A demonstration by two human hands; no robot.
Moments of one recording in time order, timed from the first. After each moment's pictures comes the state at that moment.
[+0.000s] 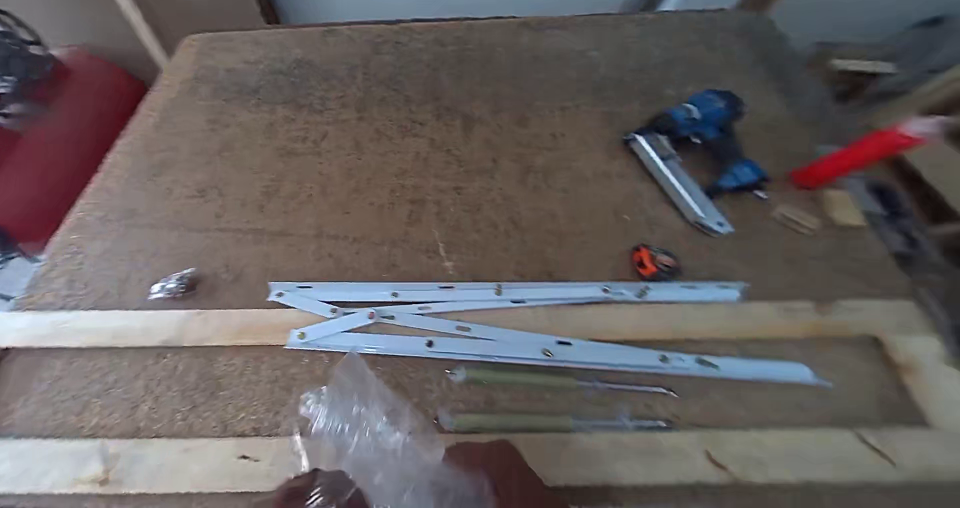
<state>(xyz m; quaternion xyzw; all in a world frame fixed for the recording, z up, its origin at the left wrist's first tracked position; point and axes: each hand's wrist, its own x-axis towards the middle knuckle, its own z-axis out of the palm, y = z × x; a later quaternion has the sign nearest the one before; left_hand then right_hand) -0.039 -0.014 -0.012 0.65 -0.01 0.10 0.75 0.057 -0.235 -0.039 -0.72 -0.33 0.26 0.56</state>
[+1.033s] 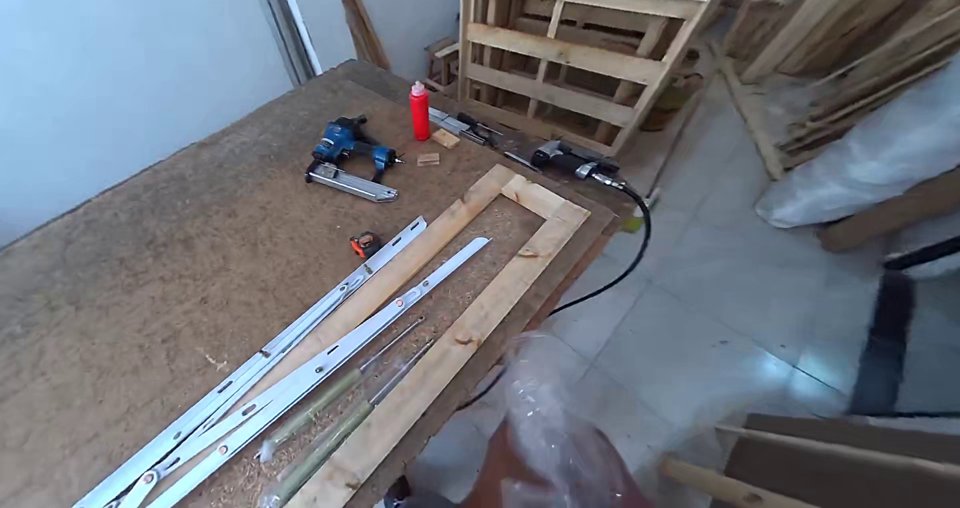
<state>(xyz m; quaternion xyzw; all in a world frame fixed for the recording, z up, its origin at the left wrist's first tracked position) -0.055 -0.435 -0.050 0.61 -0.16 -0.39 0.68 -0.158 -0.556 -0.078 -0.75 0.13 -0.20 0.61</state>
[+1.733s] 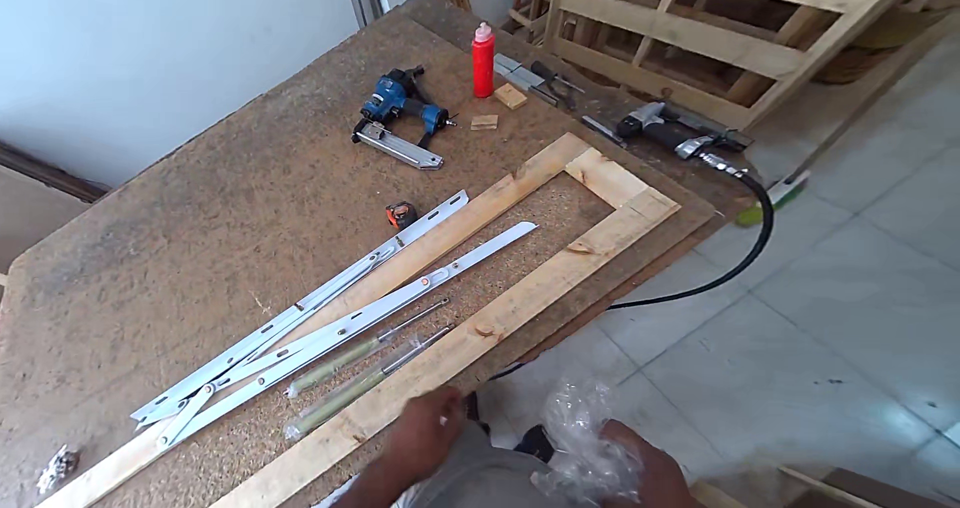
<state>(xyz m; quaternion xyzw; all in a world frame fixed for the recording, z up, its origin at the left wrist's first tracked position) 0.019 -0.406 -0.127 0.85 -0.14 -0.39 0.33 -0.129 -0.668 -0.116 -0.85 0.13 -0.01 0.51</state>
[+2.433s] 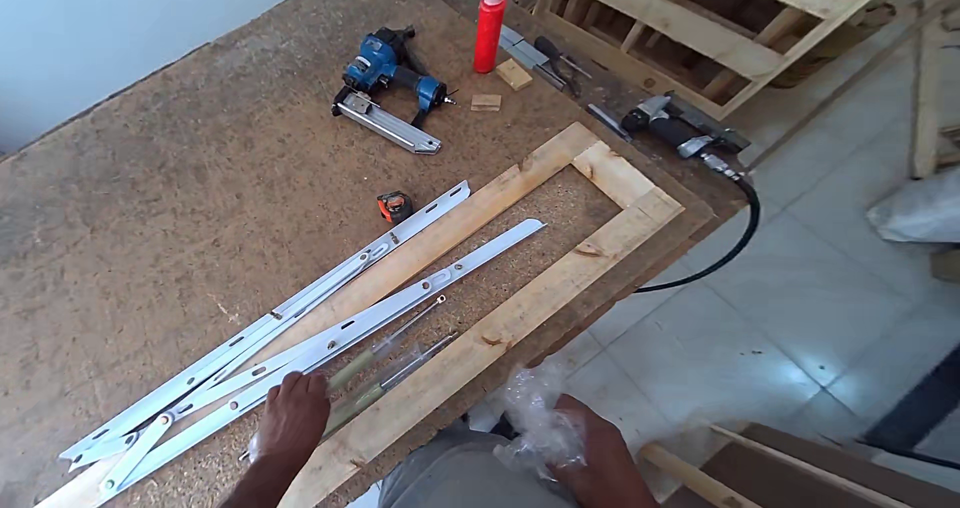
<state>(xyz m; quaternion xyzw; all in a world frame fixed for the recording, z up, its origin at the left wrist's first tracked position) 0.118 -0.241 -0.168 0.96 -0.11 -0.24 -0.08 -0.048 -0.621 -0.134 -0.87 0.13 0.05 0.47</state>
